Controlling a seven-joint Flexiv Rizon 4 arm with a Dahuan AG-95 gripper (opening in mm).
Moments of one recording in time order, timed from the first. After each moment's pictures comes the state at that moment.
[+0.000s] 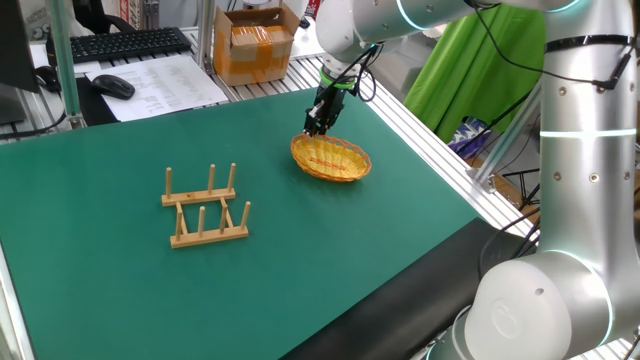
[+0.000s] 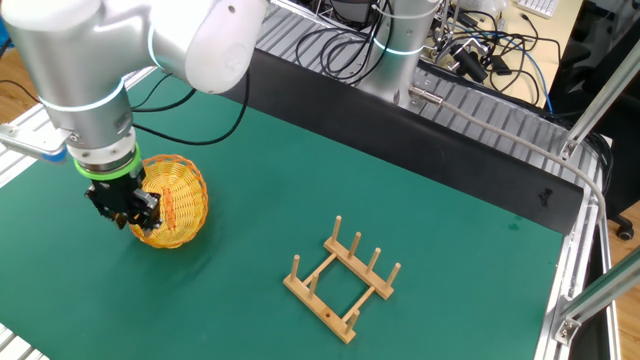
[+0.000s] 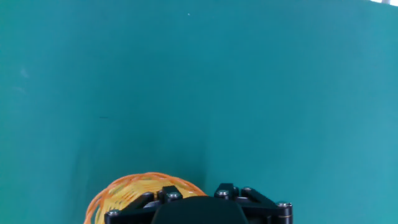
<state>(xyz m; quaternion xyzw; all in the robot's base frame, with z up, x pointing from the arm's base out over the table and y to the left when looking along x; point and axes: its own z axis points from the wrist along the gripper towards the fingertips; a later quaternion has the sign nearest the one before) 0.666 -0.207 0.031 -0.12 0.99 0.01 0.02</state>
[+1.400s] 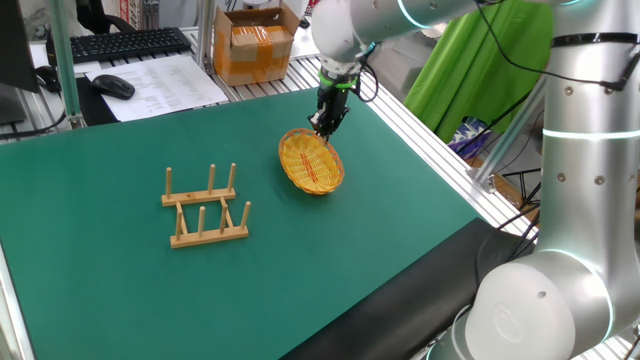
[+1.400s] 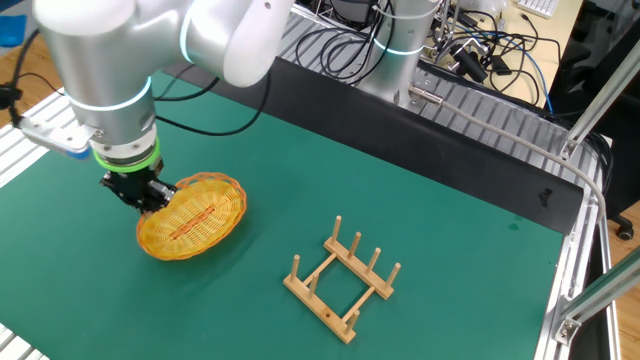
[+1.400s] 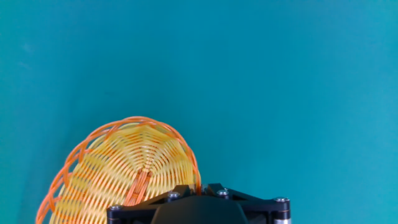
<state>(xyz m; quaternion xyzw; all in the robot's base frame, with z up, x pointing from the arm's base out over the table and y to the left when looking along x) 0.633 -0.205 0.048 -0.09 0.99 -0.03 -0.03</state>
